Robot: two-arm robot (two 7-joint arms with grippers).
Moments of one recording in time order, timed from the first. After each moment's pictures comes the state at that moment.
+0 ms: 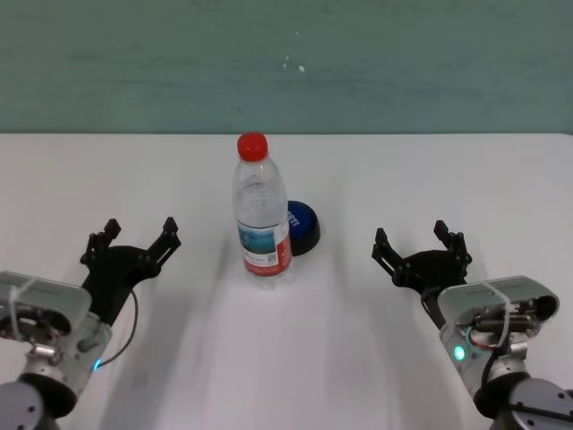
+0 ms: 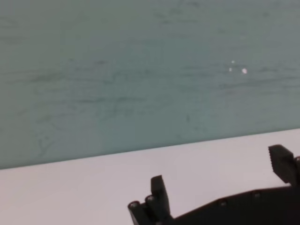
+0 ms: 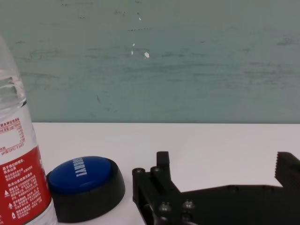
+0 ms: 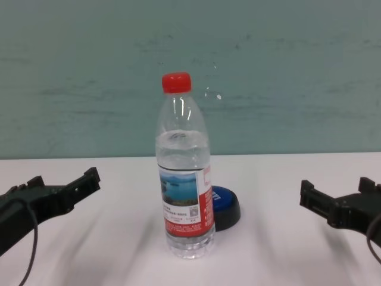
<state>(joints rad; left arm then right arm) 0.05 0.22 0.11 -1.56 -0.15 -0.08 -0.12 -0.06 0.16 -0.26 -1.64 0.19 -0.04 -0.06</state>
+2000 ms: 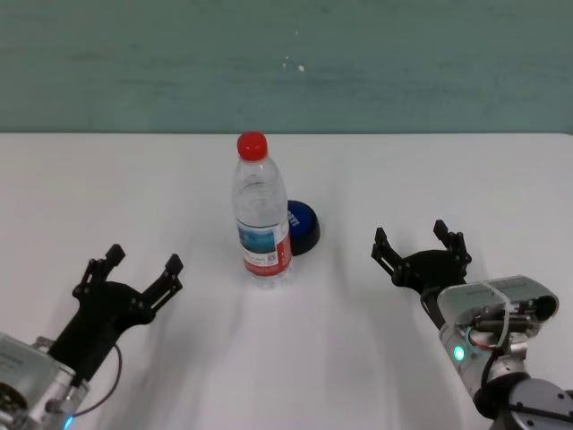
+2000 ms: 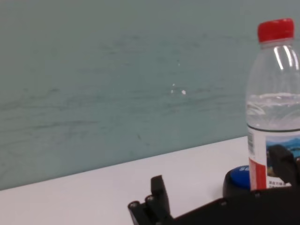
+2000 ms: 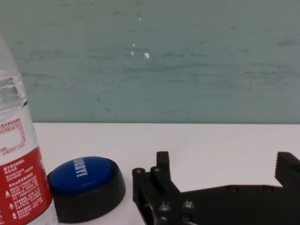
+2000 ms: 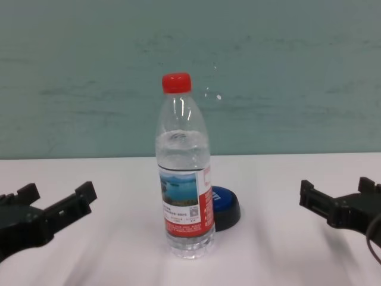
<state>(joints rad) 0.24 0.29 0.07 -1.71 -0.19 -0.20 -0.28 -0.06 0.16 -0.26 -1.64 0.19 -0.04 -0.06</state>
